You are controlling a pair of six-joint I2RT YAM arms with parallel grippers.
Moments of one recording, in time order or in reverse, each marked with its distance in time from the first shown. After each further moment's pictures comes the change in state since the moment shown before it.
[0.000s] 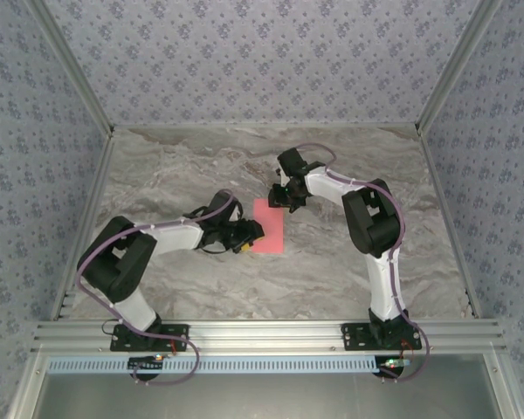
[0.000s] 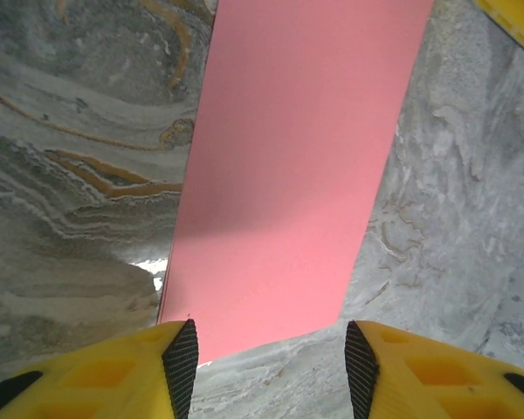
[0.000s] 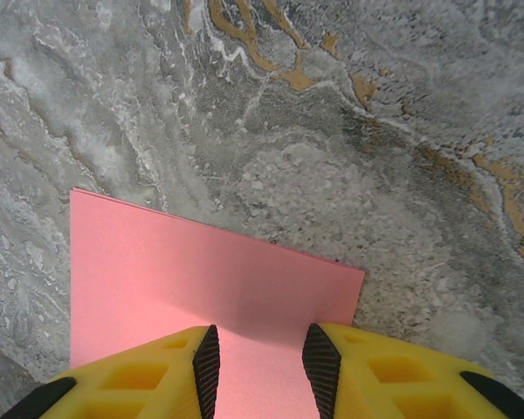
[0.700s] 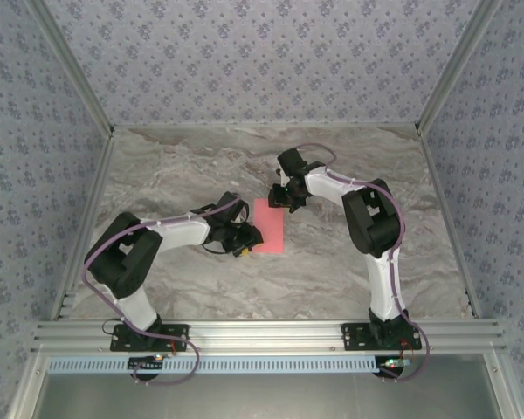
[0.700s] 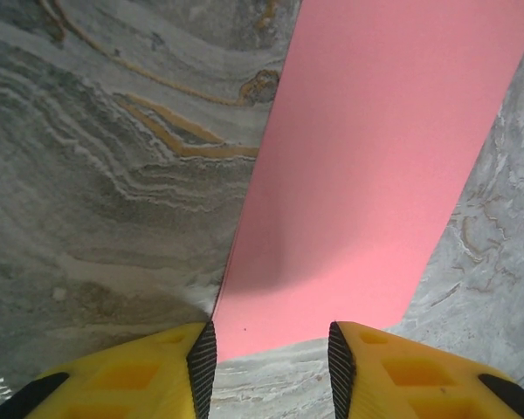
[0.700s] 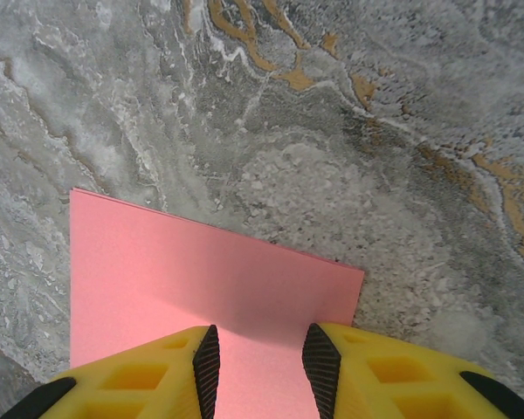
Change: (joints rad) left arm -0.029 0.044 0.071 -0.166 -0.042 0.016; right arm -0.001 0.000 0.000 0.000 0.000 0.000
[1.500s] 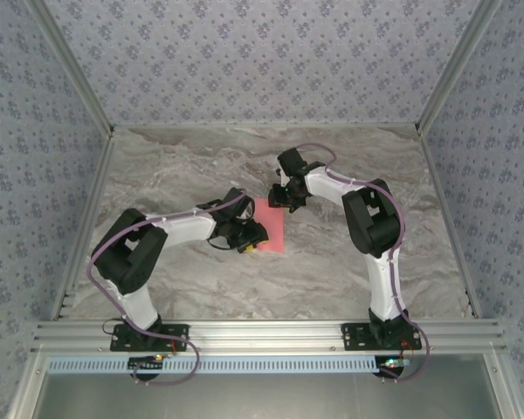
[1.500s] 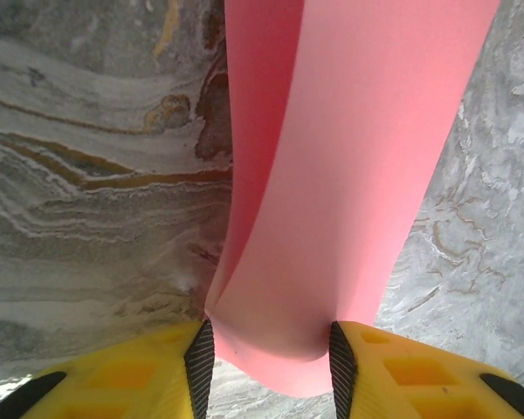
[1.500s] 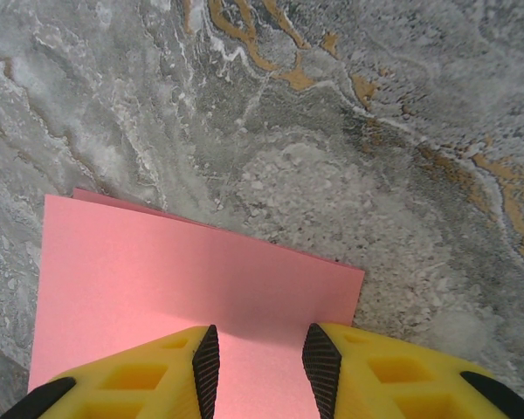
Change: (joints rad) left arm -0.015 0.045 0.080 -0.042 0.000 0.029; right arm 0.000 0.000 0.000 0.000 0.000 0.000
